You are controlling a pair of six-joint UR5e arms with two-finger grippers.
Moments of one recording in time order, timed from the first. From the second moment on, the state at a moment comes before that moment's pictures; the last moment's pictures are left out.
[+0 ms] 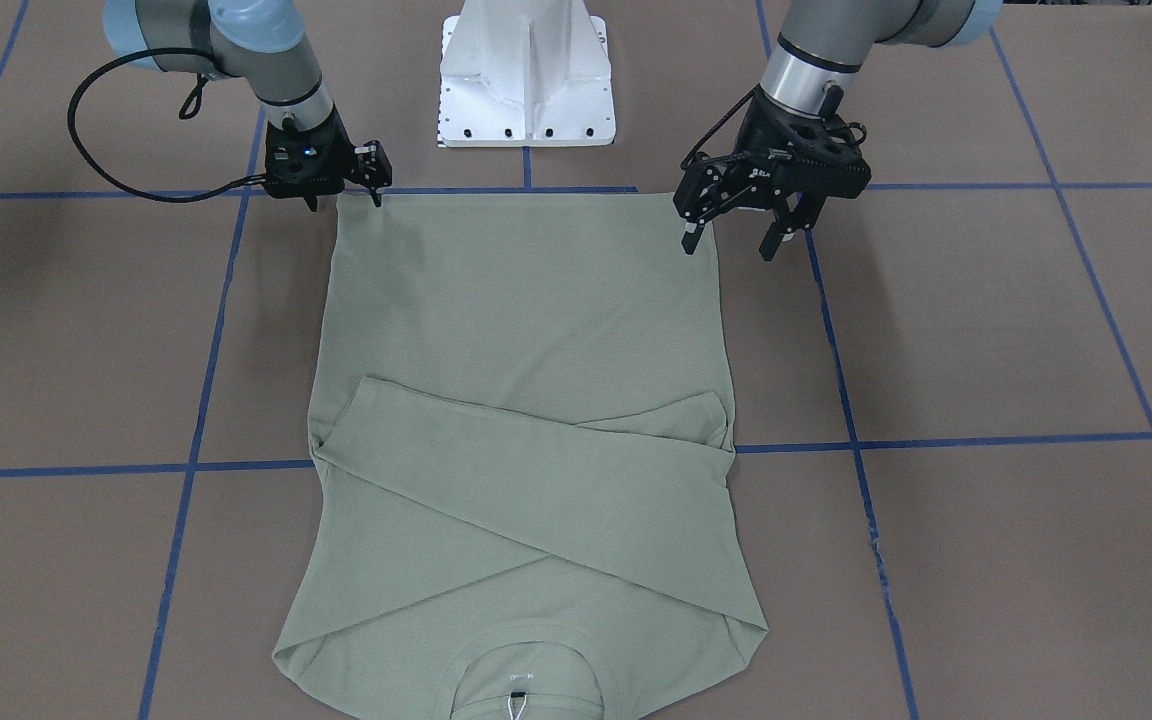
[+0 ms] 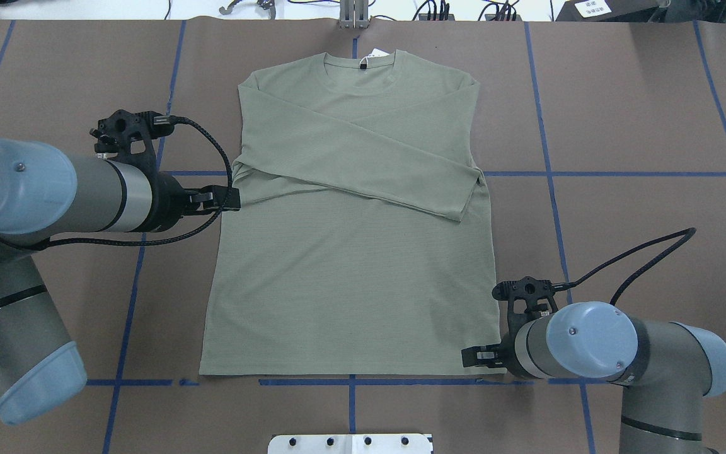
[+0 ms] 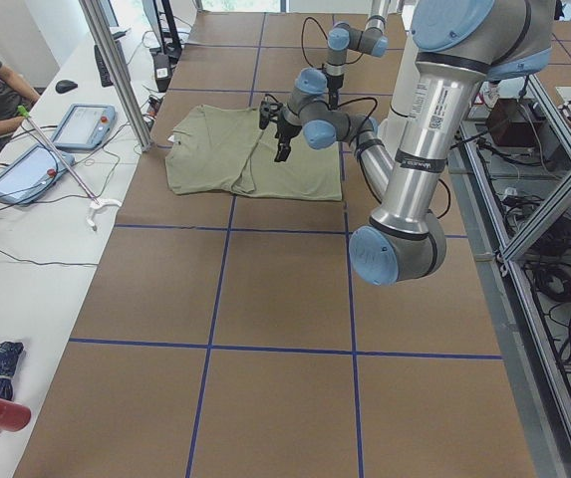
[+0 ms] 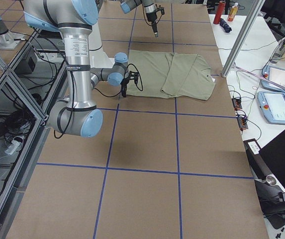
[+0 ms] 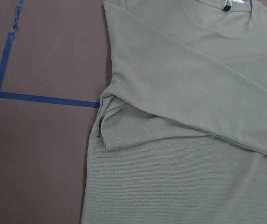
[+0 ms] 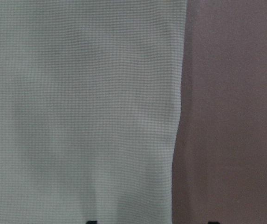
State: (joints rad) left arm -0.61 -1.88 -2.08 -1.80 -1.74 -1.29; right arm 0.26 -1.47 2.02 -1.32 1.75 1.36
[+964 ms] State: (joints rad) left arm -0.61 -1.88 -2.08 -1.80 -1.74 -1.29; right arm 0.26 -1.47 2.02 -1.32 1.76 1.36
